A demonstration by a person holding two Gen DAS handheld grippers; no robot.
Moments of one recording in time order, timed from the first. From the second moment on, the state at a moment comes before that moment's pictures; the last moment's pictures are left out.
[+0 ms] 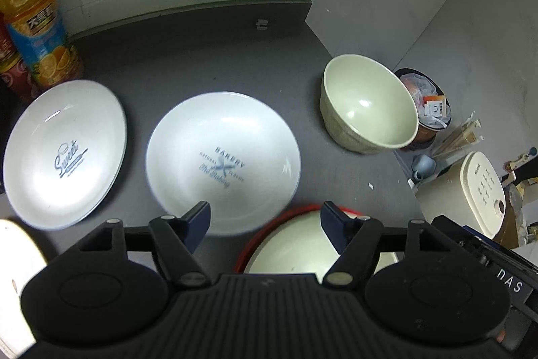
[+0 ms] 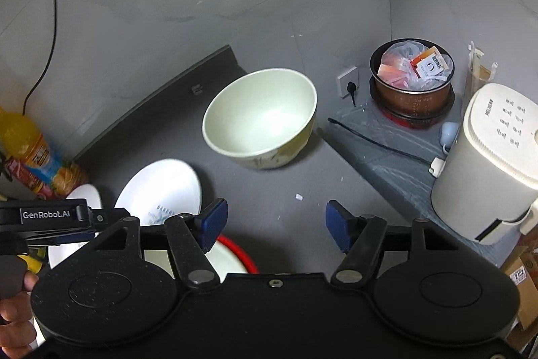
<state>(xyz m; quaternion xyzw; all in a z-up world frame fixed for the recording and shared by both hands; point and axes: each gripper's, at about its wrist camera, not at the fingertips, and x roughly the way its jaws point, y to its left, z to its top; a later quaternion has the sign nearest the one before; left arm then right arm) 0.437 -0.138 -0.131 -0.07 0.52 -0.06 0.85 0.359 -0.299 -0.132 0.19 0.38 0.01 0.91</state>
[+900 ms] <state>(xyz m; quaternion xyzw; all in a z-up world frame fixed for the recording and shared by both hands) 0.561 -0.209 -0.170 -0.09 0.53 -0.04 0.84 0.474 -0.346 -0.177 0.24 0.40 0.00 0.89</state>
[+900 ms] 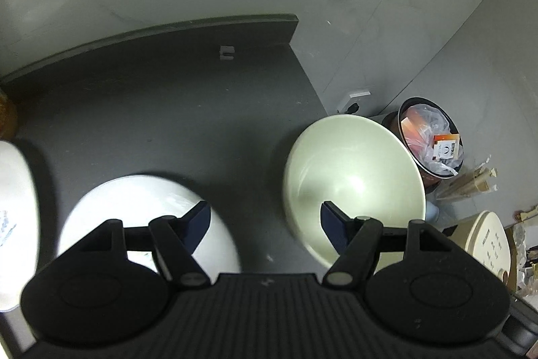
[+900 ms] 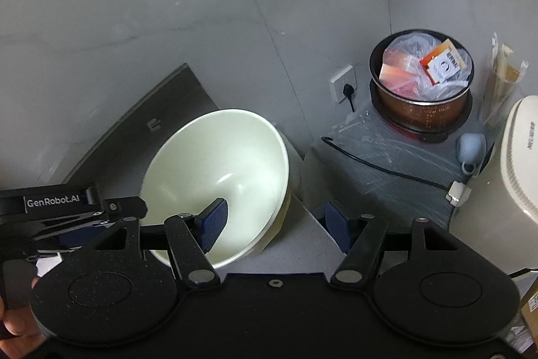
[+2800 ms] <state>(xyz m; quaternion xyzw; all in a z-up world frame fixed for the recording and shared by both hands) 0.481 -0.189 -0.121 -0.13 0.51 -0.10 0.85 0.363 -0.306 -0.138 0.27 0.36 0.00 0.89</state>
